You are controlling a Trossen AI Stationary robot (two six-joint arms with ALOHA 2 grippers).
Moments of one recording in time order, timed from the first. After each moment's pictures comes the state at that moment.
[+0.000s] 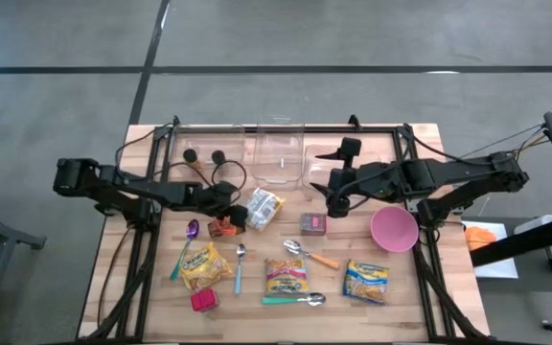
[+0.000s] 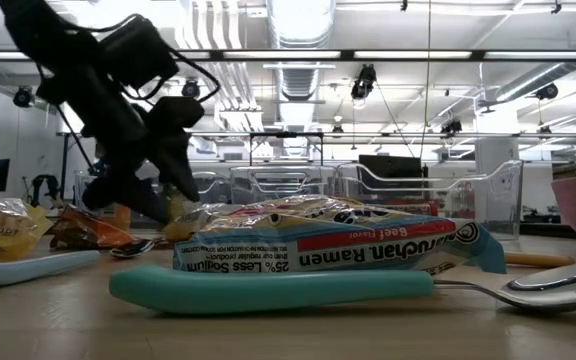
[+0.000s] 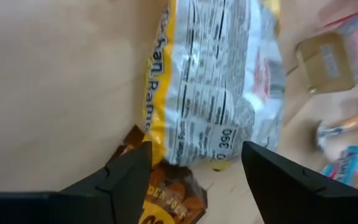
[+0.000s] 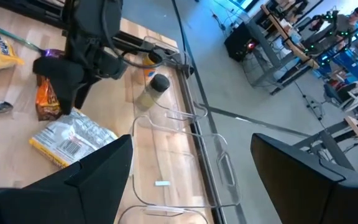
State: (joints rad) left arm 0.06 1.35 0.48 -0.01 -0.02 -1.05; right arm 0.18 1.27 1.30 -0.54 0.61 -0.29
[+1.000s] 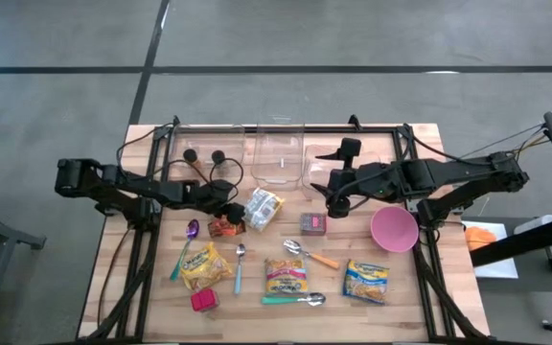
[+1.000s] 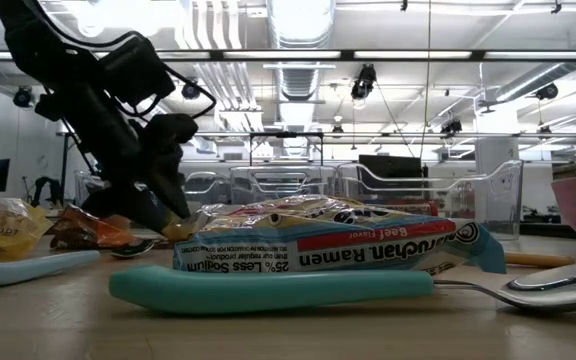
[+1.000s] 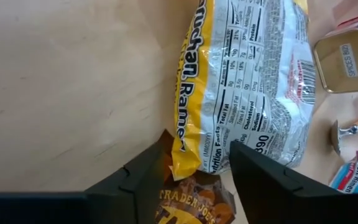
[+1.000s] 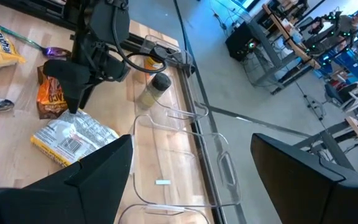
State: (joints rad) left arm 0.13 1.37 0.42 0.07 0.04 -0.99; right arm 0.18 1.27 1.30 -0.54 0.60 -0.29
